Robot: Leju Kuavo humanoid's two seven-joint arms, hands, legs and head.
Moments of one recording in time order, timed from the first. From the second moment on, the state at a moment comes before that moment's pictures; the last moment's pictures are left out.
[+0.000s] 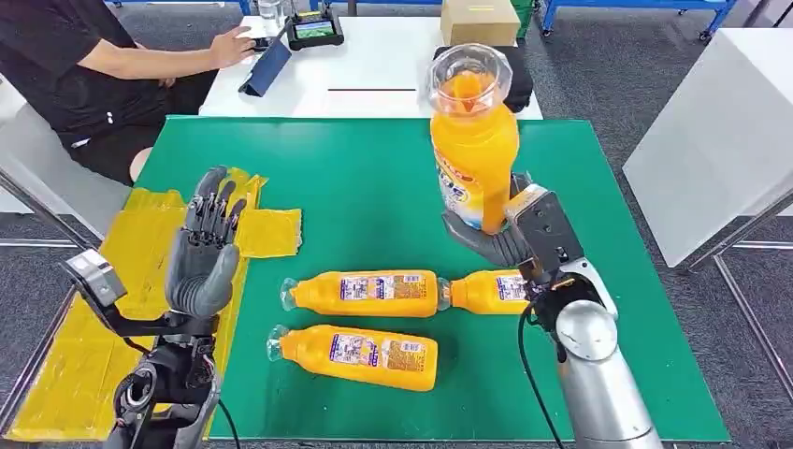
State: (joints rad) left arm -0.06 -0.04 -0.21 -1.77 0.29 -0.03 -0.24; right arm -0.33 -0.01 0.30 -1.59 0.17 -0.03 -0.03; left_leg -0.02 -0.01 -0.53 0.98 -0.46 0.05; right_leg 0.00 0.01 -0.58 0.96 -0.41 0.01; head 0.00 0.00
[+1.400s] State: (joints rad) left arm -0.16 0.02 -0.42 -1.78 0.40 0.12 -0.26; right arm -0.52 0.15 0.76 -1.37 0.37 -0.04 0.10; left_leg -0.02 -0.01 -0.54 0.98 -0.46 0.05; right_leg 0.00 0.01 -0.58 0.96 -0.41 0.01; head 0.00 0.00
